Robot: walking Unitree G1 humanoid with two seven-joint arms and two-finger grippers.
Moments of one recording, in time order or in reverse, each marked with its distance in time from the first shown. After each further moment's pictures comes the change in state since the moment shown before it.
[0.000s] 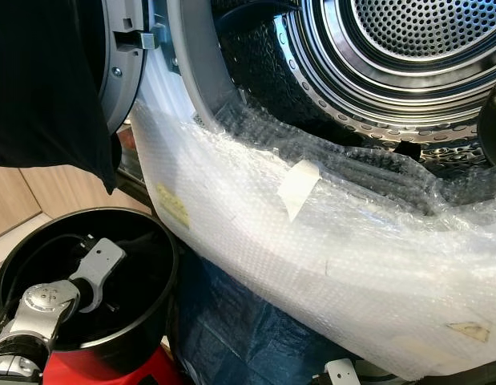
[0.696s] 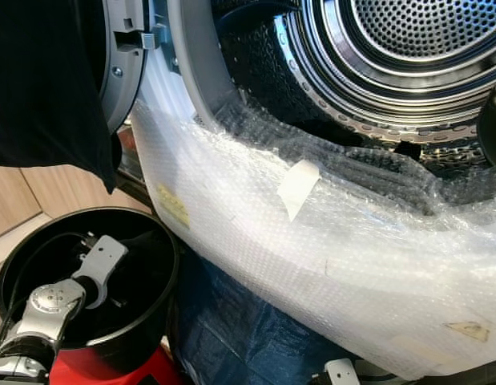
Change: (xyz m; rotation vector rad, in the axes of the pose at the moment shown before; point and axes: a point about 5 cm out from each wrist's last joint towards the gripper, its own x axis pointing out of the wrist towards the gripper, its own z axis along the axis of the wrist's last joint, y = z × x) left arm 0.000 0.002 0.001 -0.007 -0.068 0.152; right arm 0.001 0.002 0.001 0.011 -0.005 0.000
